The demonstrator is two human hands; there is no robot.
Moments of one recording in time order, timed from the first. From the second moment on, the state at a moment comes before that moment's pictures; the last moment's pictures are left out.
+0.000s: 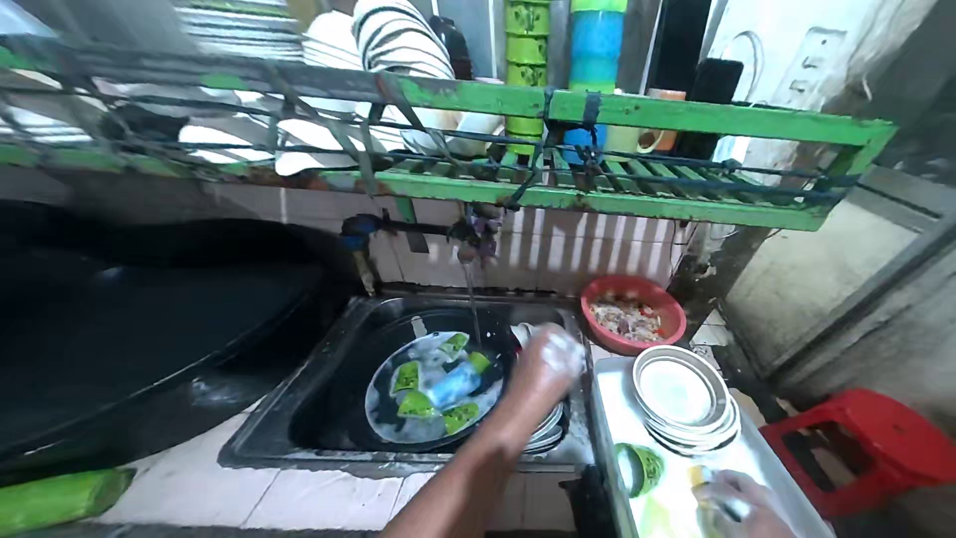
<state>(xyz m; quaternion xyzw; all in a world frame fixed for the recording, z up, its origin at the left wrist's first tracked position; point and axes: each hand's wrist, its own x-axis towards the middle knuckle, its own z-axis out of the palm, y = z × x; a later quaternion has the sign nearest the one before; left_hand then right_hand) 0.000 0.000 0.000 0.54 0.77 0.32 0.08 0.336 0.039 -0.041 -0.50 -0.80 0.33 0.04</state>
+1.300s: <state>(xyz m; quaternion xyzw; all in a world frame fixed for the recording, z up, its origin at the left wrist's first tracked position) 0.177 0.027 0.008 0.19 0.48 0.66 0.54 0.290 0.024 0.010 -0.50 -0.55 0.55 0.39</state>
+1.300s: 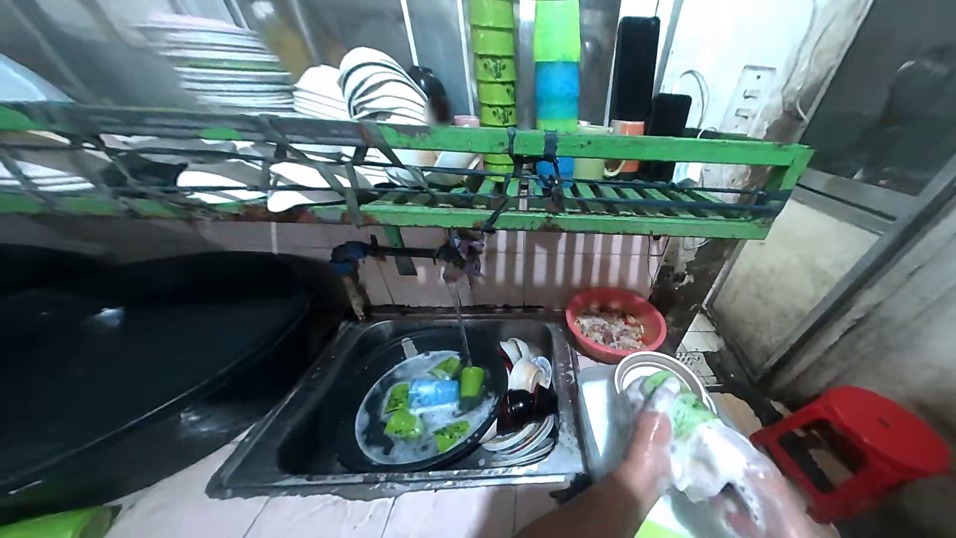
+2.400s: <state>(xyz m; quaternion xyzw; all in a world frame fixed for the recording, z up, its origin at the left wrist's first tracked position) 0.185 -0.002 0.015 0.70 0.63 0.22 0.26 0.289 0.059 0.032 -0.58 -0.71 0.30 0.25</state>
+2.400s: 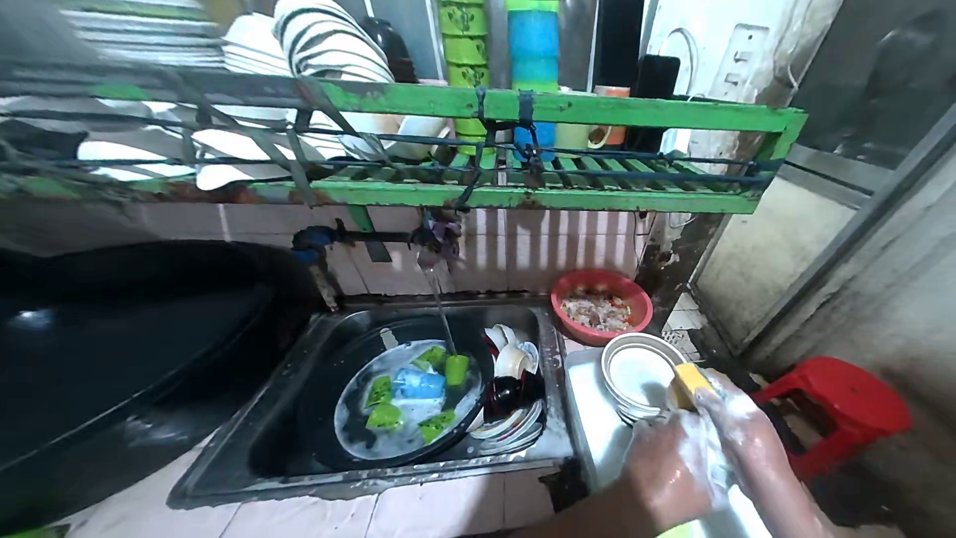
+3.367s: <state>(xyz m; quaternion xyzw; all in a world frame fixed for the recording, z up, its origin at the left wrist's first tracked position) -0.037 -0.015 -0.048 0.49 0.82 0.29 0.07 0.361 0.037 -0.045 -0.44 -0.87 0.21 0.10</state>
